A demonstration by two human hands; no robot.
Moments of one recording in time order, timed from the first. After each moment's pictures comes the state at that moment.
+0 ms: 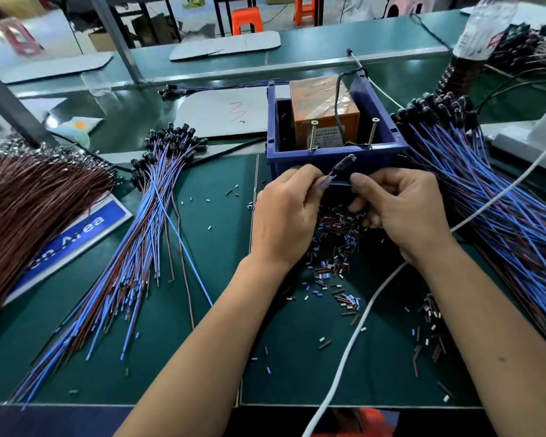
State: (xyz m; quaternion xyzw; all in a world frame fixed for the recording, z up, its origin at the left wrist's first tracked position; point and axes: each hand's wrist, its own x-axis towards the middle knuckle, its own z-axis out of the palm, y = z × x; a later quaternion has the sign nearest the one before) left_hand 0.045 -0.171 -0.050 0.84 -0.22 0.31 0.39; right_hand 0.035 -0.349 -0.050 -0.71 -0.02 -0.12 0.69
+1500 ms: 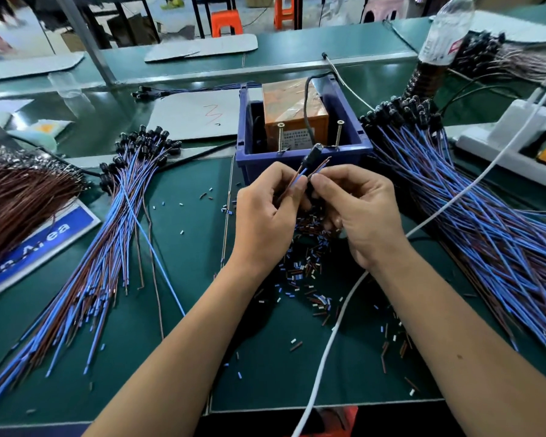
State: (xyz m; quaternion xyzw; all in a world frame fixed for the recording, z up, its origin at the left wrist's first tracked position) left_hand 0.037 -0.185 -0.048 0.76 -0.19 0.20 0.58; right_hand 0.021 -0.327 -0.042 -0.60 -0.05 -0.12 0.79
